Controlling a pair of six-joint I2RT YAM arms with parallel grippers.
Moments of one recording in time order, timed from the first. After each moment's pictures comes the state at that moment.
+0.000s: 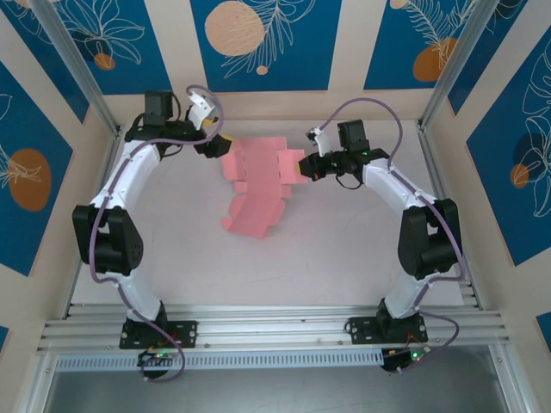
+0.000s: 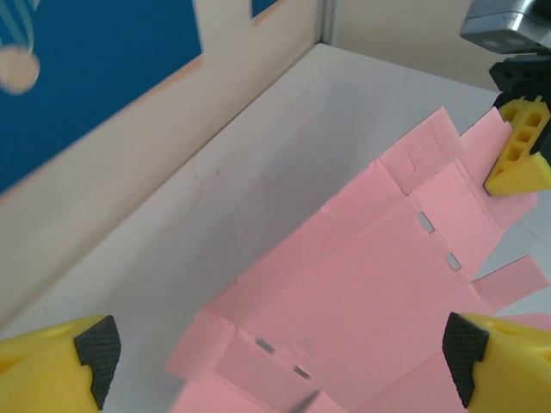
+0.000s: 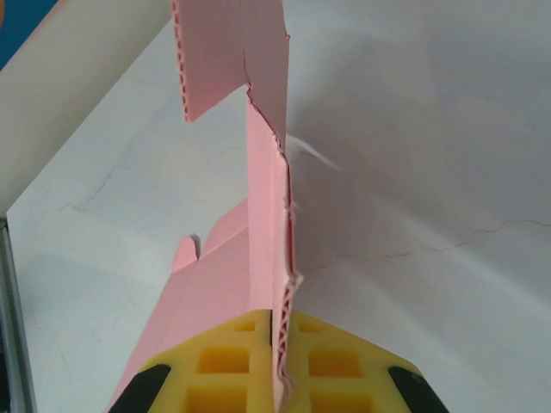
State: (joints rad) left arm -0.13 1.82 1.73 -0.53 0.81 0.54; right arm 0.26 1.72 1.35 -0.42 -0.73 -0.04
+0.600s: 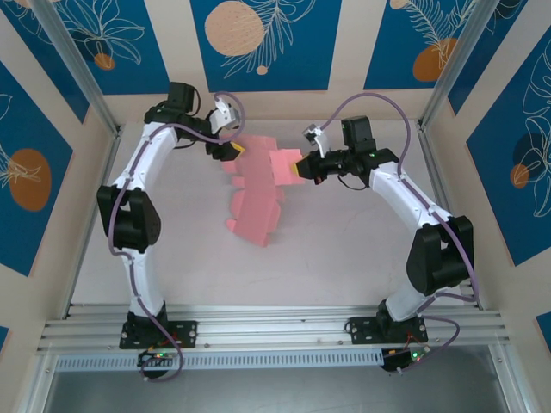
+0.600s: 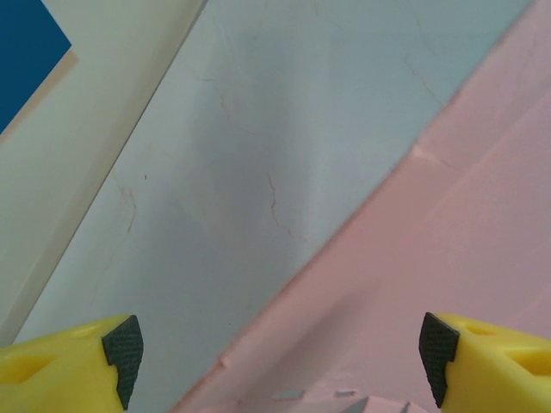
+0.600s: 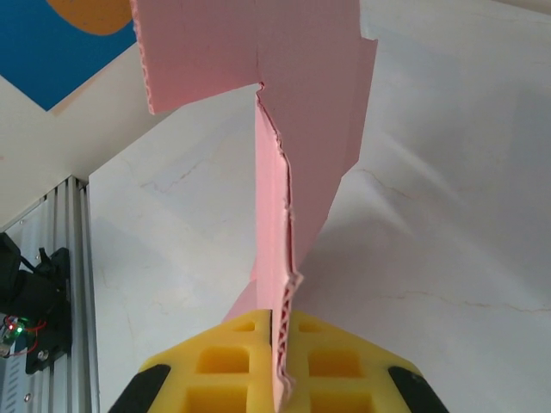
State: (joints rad) left arm -0.19 2.07 2.07 -0.93 0.86 0.97; right arm 0.29 1.60 1.35 -0.48 -0.87 -0.15
